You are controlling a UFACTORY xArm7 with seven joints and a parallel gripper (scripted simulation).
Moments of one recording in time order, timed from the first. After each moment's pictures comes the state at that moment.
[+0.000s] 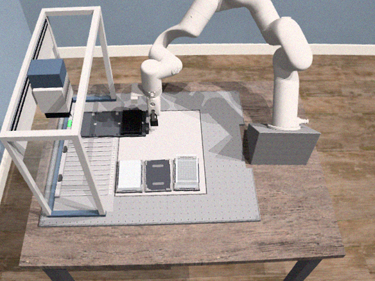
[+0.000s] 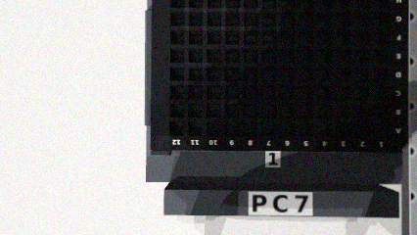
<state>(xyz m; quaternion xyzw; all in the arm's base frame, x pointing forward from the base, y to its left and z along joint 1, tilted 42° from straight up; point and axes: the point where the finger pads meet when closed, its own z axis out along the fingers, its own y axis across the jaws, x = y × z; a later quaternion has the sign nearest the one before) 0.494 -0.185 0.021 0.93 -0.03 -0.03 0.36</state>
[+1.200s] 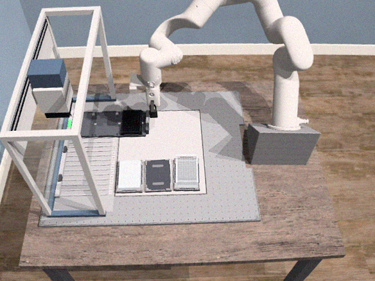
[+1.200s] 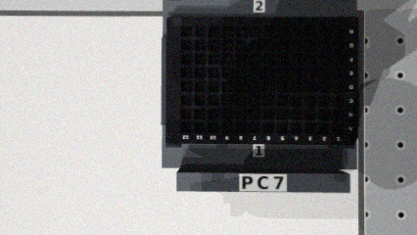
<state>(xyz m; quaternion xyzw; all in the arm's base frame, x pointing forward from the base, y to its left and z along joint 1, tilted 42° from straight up) 0.498 -0.149 0.061 0.93 -0.03 -0.03 0.36</state>
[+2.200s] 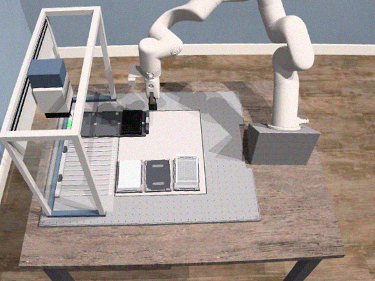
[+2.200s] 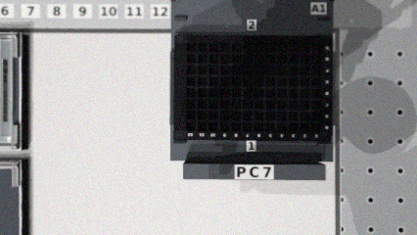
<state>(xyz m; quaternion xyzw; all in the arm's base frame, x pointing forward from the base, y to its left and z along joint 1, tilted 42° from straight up) 0.501 -0.119 0.094 0.93 -0.03 -0.03 0.36</state>
